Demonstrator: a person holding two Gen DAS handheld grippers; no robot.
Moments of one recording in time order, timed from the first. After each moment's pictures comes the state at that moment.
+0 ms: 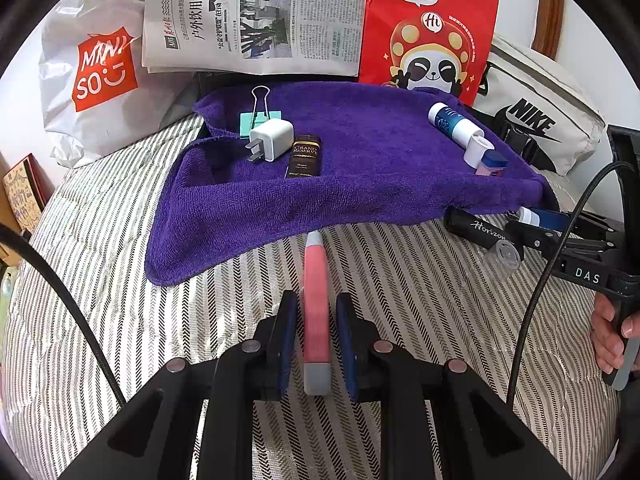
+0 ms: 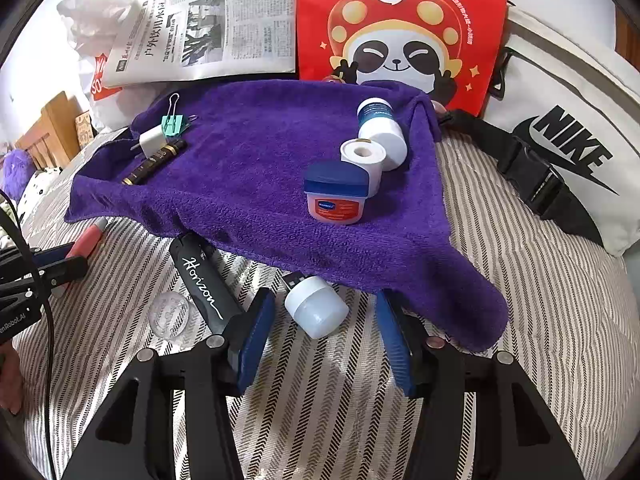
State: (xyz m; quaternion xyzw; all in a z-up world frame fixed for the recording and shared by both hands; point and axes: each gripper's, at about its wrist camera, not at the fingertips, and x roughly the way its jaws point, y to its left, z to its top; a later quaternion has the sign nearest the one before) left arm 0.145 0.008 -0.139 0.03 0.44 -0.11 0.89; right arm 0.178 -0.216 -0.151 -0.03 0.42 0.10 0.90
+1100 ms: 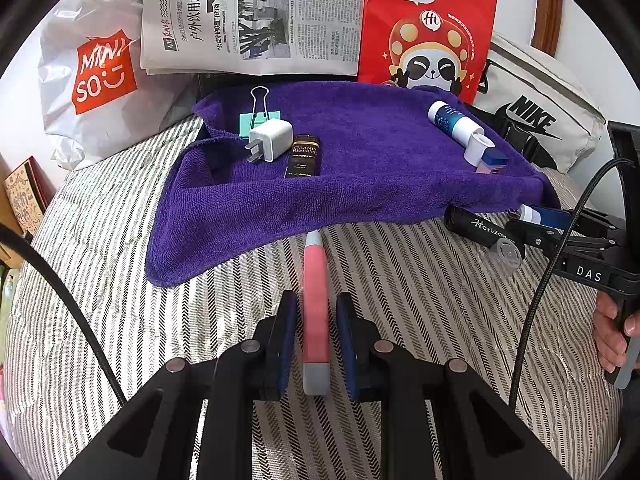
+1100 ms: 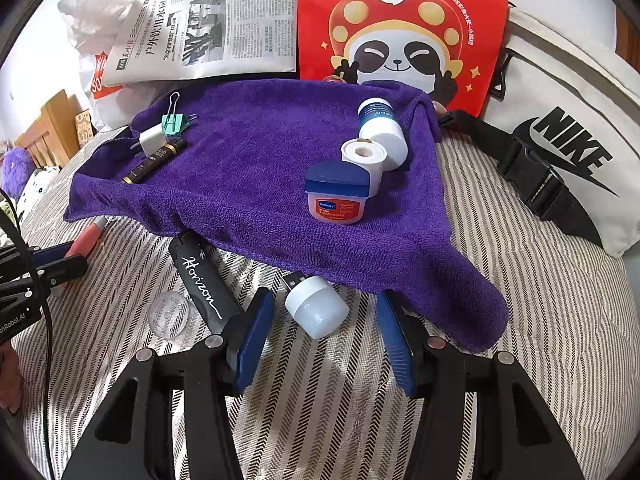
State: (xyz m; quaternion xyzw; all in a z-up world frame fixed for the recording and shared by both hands) left arm 0.145 0.007 -0.139 0.03 0.44 -0.10 0.89; right arm 0.178 -0.217 -0.151 -0.03 0.42 0.10 0.90
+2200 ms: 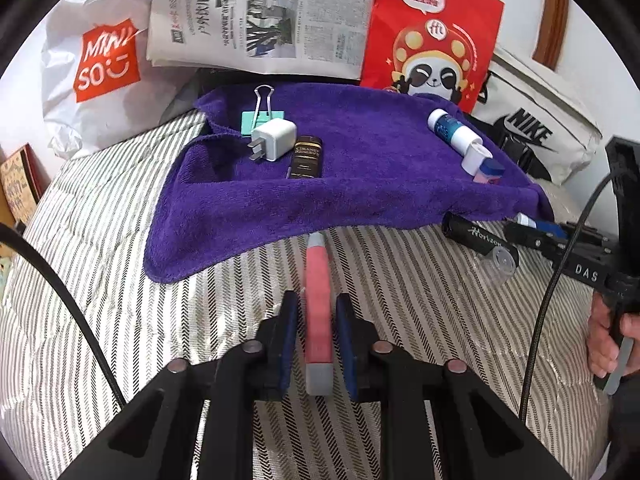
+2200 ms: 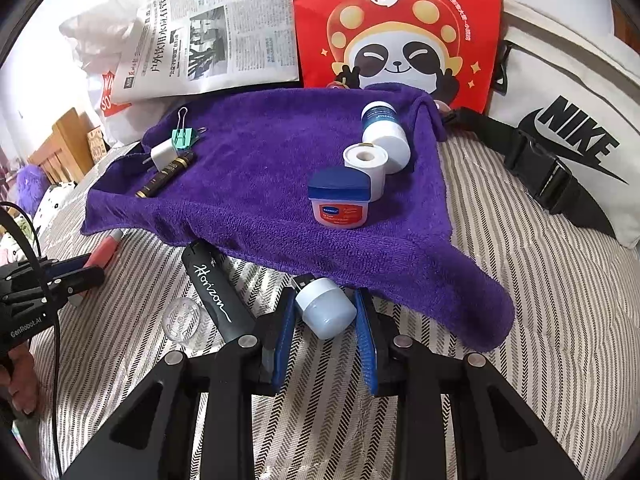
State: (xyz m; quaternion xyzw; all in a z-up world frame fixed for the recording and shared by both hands) left arm 0.146 0.016 -0.139 0.00 0.44 -0.11 0.89; right arm 0.177 -0.225 -0.149 0.01 0.41 0.13 0.90
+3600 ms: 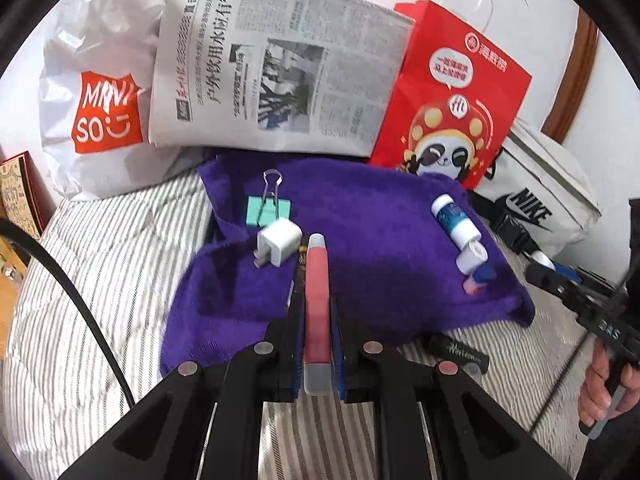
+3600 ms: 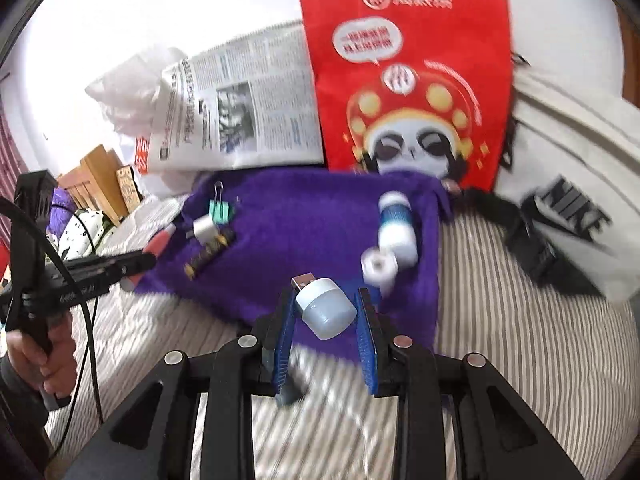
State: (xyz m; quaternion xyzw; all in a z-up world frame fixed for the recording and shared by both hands) left arm 0.201 0.022 -0.080 -0.06 0.41 -0.11 0.90; right arm 0.199 -0.228 -0.068 0.03 0.36 0.17 0.92
